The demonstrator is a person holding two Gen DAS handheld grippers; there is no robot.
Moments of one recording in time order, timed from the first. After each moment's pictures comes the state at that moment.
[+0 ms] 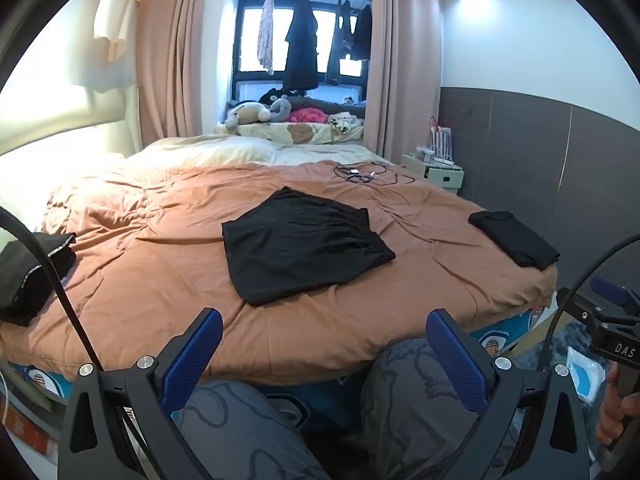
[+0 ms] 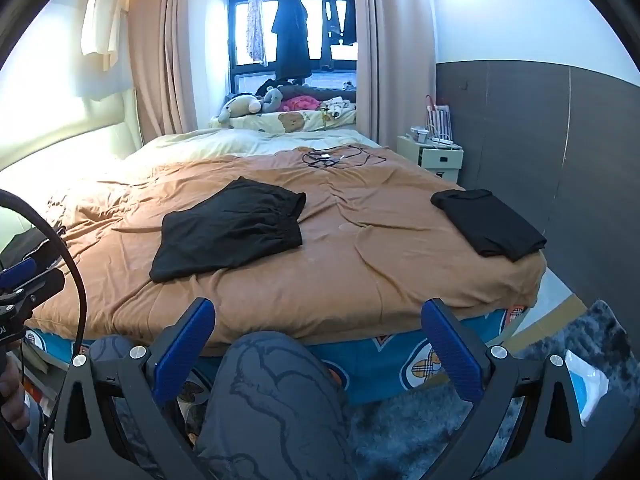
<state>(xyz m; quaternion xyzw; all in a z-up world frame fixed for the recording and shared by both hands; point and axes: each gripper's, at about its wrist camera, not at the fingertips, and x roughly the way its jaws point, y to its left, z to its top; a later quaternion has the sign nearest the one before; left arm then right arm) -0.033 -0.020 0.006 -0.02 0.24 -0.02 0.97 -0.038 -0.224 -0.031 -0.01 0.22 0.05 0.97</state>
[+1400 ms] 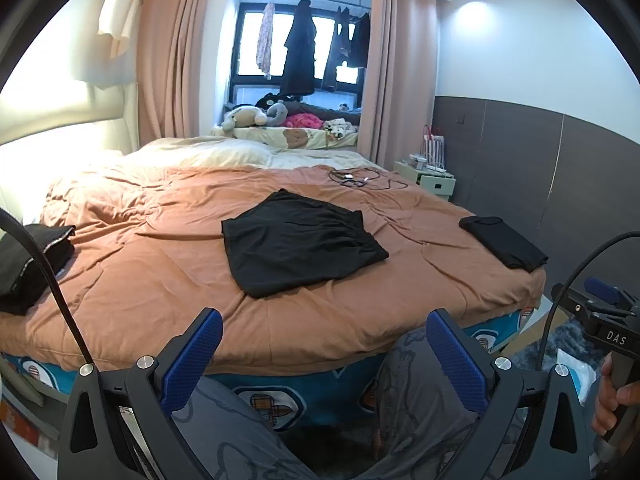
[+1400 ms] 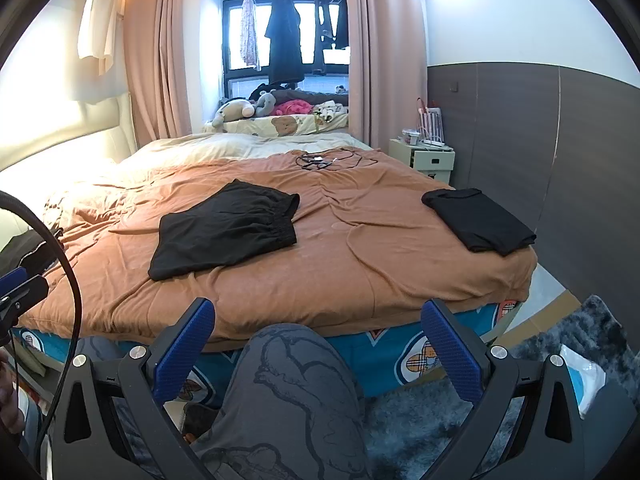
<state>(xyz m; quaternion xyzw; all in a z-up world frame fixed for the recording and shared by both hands) -0.055 -0.006 0.000 -0.04 0.23 -0.04 0.97 -0.060 -0.224 -0.036 -0.01 0.21 0.04 0.98</state>
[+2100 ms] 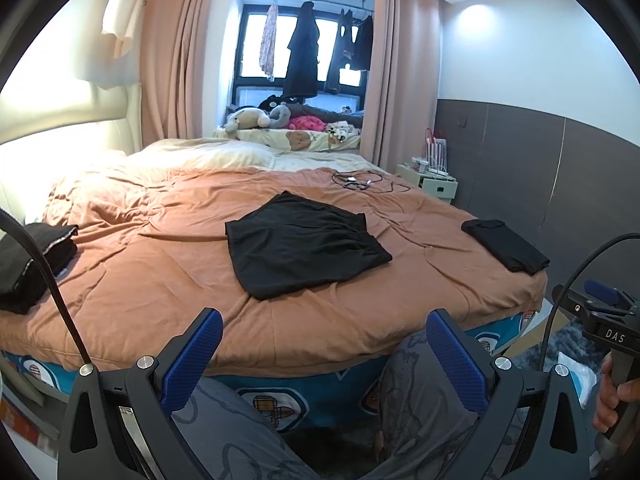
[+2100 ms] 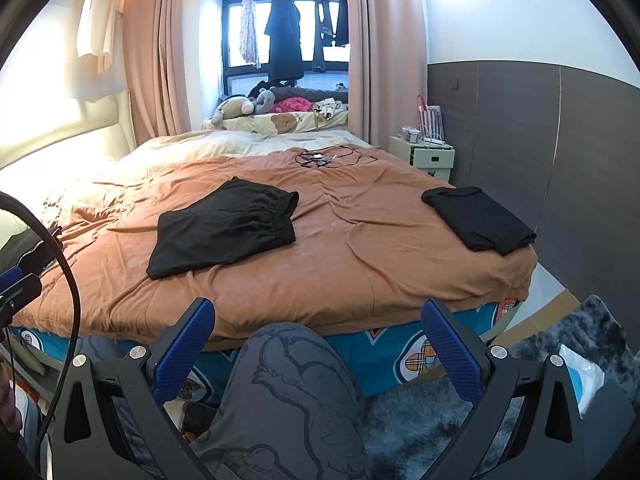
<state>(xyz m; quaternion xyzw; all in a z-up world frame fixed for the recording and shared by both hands) -0.056 0.000 0.001 -0.04 0.23 -0.03 0.97 -0.057 -0.220 -0.037 -0.01 0.21 0.04 0.98</state>
